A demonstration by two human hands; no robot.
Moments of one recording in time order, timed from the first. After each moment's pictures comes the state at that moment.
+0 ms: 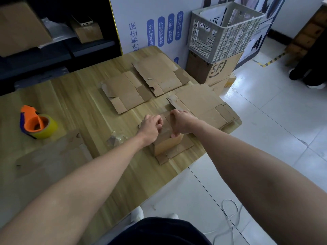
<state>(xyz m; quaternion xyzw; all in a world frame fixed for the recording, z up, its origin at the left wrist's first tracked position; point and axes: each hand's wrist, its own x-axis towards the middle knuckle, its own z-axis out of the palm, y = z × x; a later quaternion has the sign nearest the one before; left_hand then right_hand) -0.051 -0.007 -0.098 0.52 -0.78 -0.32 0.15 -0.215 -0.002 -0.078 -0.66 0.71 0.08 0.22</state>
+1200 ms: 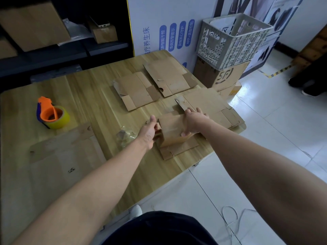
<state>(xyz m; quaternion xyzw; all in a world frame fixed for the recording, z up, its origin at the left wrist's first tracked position) -0.029 0.022 -0.101 0.54 -0.28 -0.71 0.36 -0.207 0.020 -0.049 -0.66 0.72 0.14 0.16</state>
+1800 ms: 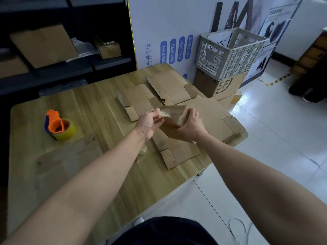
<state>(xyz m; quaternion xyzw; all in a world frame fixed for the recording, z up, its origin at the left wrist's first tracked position) -0.023 -0.010 -0.037 0.45 -0.27 -0.72 0.44 -0.188 0.027 -0.049 -0.57 0.75 -0.22 0.25</state>
